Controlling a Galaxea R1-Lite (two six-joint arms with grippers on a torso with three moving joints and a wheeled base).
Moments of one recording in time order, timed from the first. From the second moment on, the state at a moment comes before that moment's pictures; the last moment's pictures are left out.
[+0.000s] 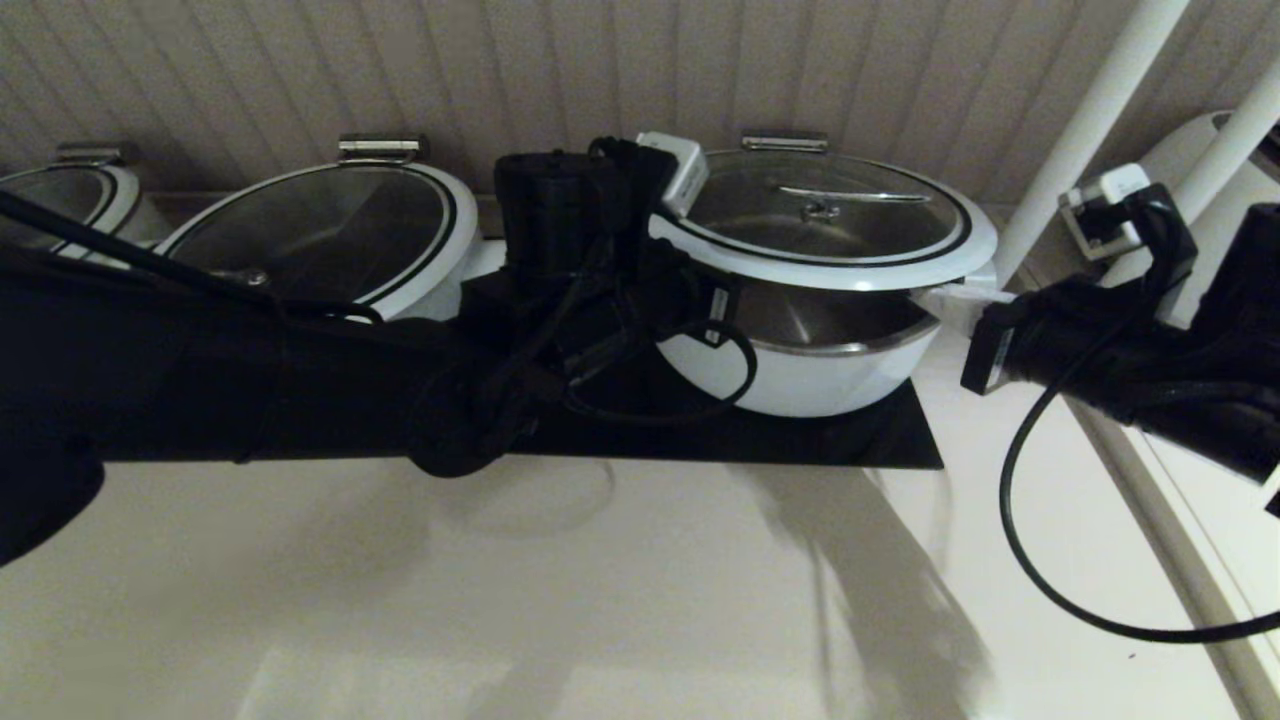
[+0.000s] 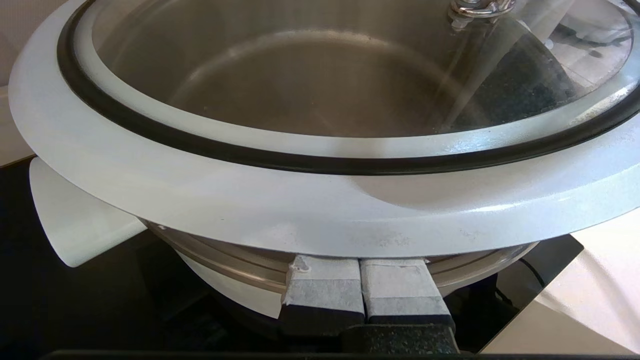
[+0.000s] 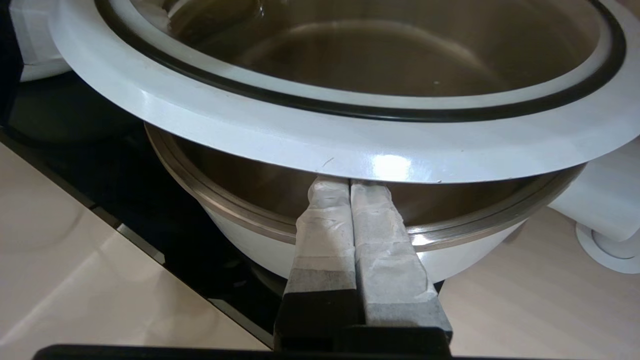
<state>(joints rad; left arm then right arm) -0.72 1.97 -1.39 -0.59 0.03 0.09 0.31 1.54 -0.76 -0.81 0.18 -0.11</state>
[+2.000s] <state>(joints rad) -0.72 1.97 -1.35 -0.60 0.06 0.09 0.31 1.66 -0.85 -0.94 0.18 -0.12</state>
